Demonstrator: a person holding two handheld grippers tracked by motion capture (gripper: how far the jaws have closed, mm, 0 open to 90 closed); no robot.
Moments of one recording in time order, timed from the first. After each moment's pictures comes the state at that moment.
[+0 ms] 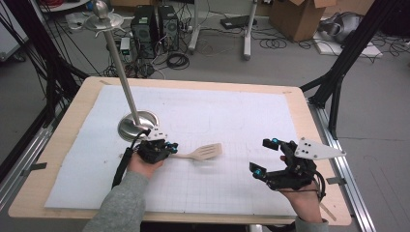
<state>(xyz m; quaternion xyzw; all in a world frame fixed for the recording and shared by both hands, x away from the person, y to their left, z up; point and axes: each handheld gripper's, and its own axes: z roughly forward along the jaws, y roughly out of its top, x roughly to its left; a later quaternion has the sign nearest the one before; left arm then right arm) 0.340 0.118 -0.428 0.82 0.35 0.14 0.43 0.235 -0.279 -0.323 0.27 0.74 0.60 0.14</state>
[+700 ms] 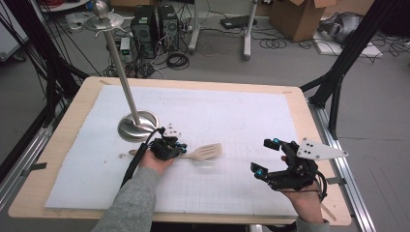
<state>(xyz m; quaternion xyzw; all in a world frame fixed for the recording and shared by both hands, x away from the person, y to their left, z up) 0.358 0.088 -0.444 0.85 0.34 0.13 0.39 0.234 -0.281 -0.323 0.27 0.74 0.61 0.13</state>
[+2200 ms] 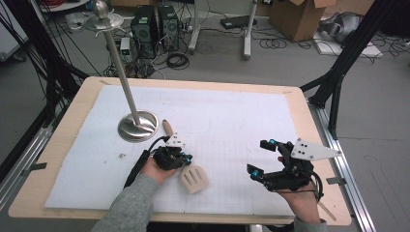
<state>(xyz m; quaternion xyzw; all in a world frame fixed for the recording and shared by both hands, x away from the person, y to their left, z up) 0.332 0.079 -0.445 0.86 0.29 0.08 0.40 0.235 -0.273 -0.325 0.26 0.75 0.59 0.13</state>
